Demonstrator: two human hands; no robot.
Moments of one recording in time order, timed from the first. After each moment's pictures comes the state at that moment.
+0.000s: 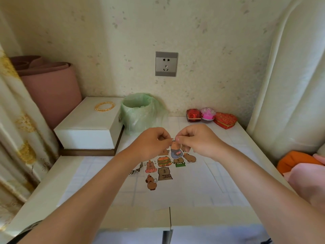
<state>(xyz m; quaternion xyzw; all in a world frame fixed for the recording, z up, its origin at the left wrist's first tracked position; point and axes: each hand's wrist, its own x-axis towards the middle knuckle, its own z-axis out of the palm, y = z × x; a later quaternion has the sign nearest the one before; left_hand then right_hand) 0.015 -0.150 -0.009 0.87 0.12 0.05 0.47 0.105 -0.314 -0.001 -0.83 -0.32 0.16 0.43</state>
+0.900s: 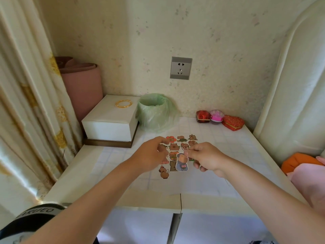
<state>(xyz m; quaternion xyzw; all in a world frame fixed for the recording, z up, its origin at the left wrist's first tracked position) -0.048 -0.138 -0.040 0.87 0.15 0.06 0.46 0.055 -0.321 -0.027 -0.82 -0.20 0.28 0.45</state>
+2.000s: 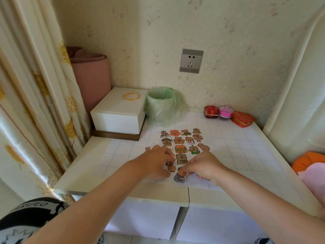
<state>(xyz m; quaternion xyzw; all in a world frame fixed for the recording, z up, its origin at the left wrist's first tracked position) -0.064 -0.128 -0.074 0.99 0.02 -0.06 0.15 0.033 -0.304 -0.065 -0.89 -0.17 0.27 0.33</state>
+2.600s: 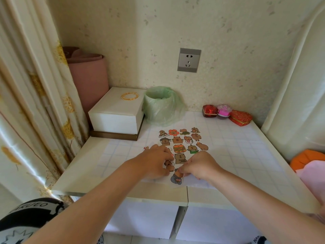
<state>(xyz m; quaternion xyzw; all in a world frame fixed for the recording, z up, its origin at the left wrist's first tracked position) -0.062 -0.132 -0.069 0.99 0.03 -0.07 0.14 0.029 -0.299 -0.070 -0.89 -0.17 0.26 0.33</state>
